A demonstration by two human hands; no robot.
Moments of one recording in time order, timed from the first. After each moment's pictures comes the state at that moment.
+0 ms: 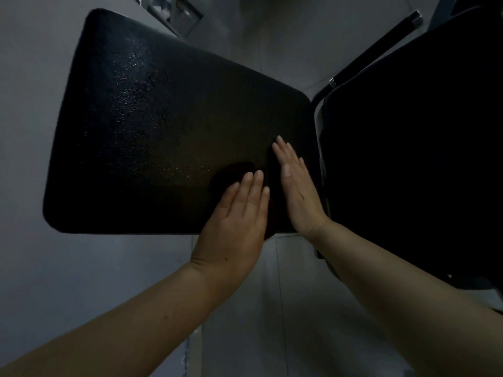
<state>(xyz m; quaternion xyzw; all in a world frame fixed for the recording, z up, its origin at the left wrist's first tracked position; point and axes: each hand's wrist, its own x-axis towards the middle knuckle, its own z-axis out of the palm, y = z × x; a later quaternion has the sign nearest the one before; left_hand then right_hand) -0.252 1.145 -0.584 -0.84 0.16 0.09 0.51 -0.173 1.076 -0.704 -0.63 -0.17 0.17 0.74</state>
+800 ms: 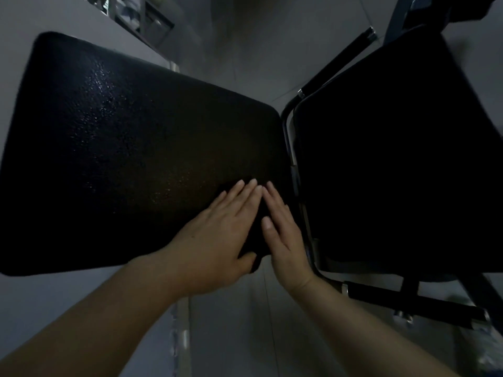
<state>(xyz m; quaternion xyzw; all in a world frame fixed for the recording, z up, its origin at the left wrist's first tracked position) -0.205 1.117 -0.545 -0.92 0.05 0.34 0.18 -0.226 1.053 -0.708 -0.58 -0.08 0.16 0.79</state>
